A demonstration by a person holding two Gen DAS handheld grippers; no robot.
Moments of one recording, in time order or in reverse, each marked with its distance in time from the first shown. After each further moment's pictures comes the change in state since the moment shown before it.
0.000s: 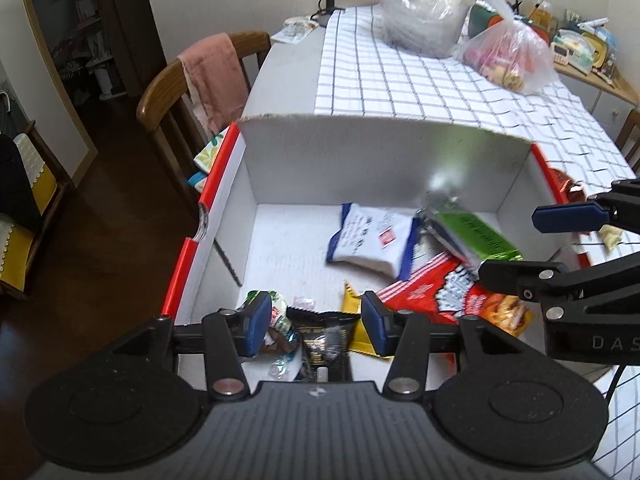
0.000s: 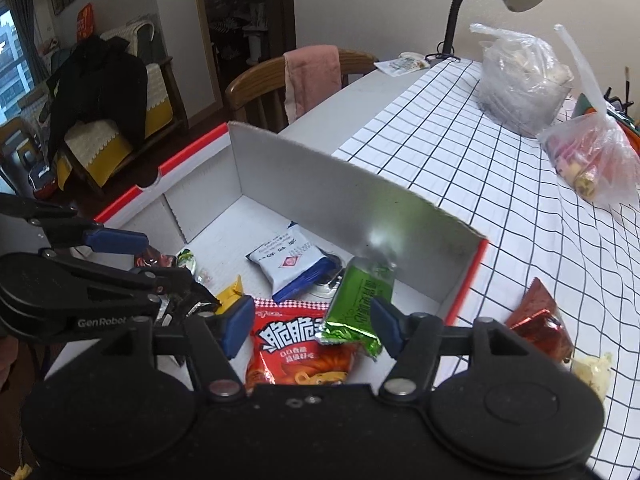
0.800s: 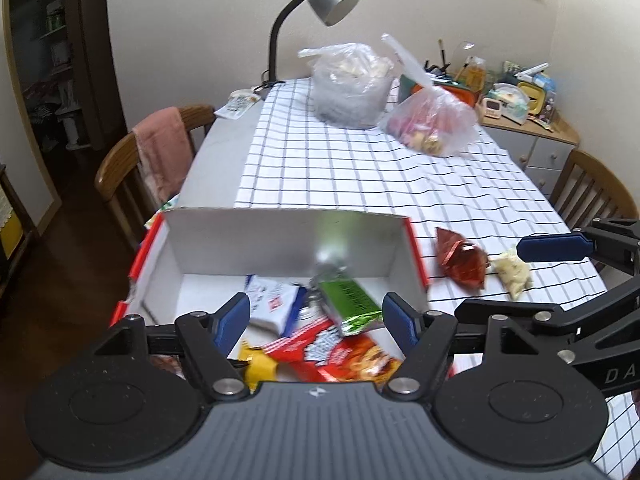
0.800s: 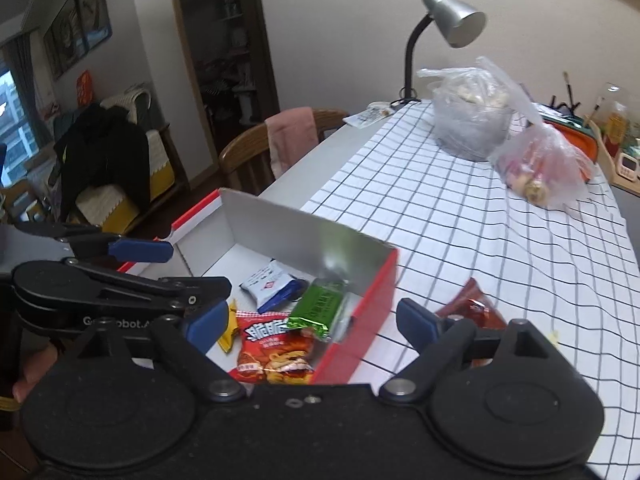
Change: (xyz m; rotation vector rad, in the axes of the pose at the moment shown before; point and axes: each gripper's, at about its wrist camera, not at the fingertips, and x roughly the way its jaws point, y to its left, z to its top) left arm -0.067 -0.070 0.010 0.023 -0.189 -0.128; right arm -0.100 -0.050 -0.031 0.103 -0.174 0.023
